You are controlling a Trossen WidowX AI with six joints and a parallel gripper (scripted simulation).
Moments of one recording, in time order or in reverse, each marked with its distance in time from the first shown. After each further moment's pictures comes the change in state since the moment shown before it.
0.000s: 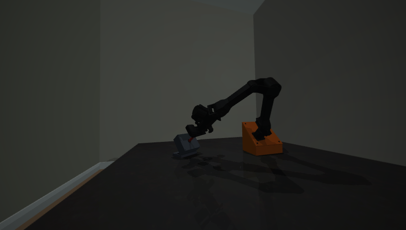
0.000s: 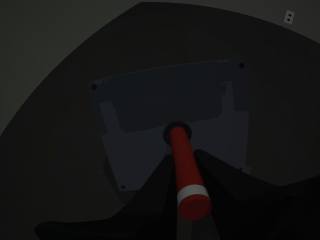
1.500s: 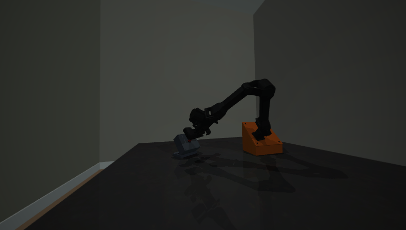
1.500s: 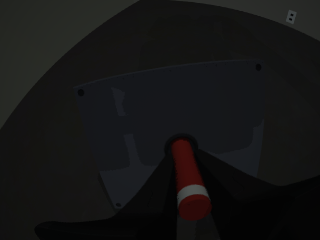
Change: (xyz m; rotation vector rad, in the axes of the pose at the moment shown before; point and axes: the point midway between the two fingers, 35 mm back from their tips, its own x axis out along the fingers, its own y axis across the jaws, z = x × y) arm 0.025 0.000 0.000 -0.001 0.001 0.000
